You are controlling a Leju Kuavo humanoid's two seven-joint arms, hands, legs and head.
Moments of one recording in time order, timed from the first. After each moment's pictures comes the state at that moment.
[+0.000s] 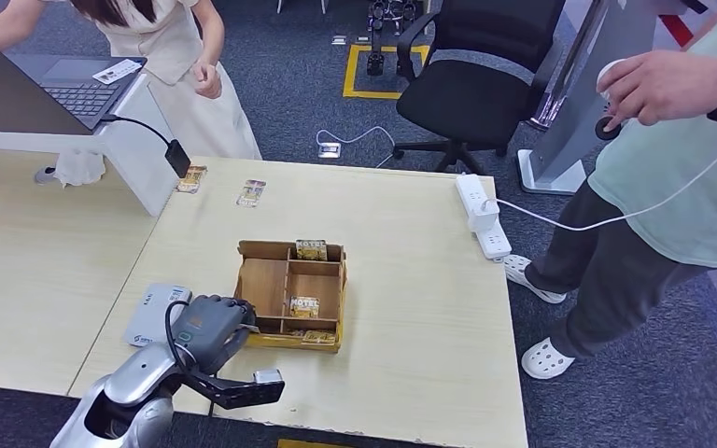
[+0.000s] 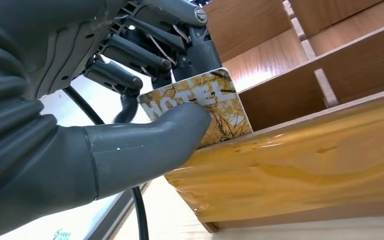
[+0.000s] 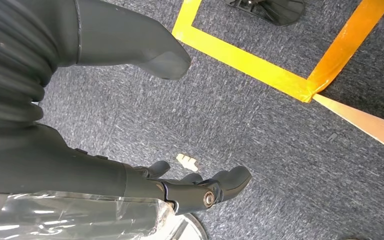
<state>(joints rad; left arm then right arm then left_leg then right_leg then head) -0.01 0.26 -0.27 -1.73 -1.21 -0.25 -0.04 0.20 0.28 -0.69 -1.21 1.35 0.40 -0.09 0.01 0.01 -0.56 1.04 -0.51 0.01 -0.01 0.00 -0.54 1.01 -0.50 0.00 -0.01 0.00</state>
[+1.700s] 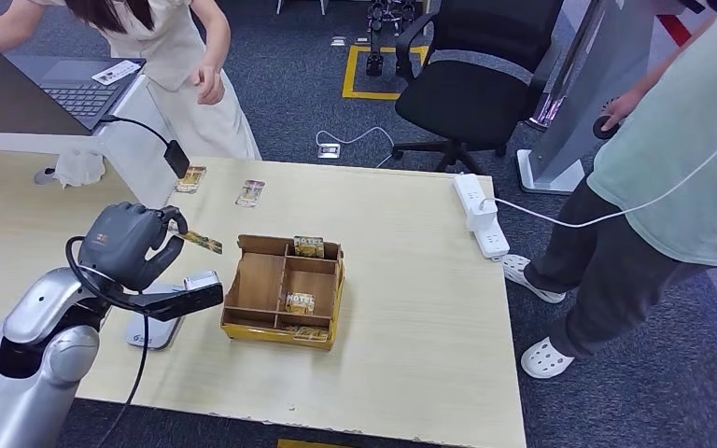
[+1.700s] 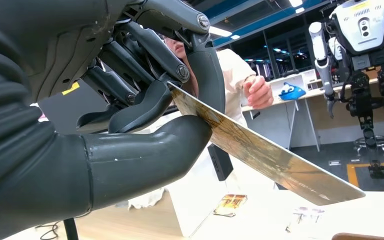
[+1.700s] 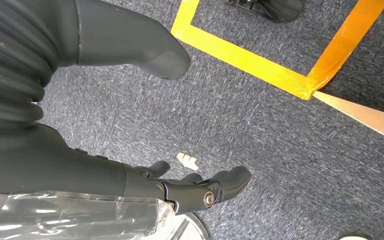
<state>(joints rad) -0.20 0.37 -0.06 -1.86 -1.00 -0.21 -0.06 0.20 0.28 -0.69 -1.21 1.32 0.39 -0.09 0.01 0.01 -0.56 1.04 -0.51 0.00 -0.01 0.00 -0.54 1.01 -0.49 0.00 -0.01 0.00</state>
